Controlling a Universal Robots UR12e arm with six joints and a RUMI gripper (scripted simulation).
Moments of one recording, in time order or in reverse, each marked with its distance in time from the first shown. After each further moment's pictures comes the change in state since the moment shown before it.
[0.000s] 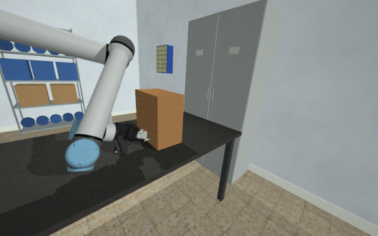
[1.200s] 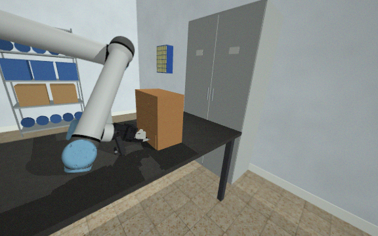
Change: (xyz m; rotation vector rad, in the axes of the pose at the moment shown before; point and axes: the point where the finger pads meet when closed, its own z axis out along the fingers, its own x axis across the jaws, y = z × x) arm 0.000 -0.003 -0.008 0.000 0.000 0.000
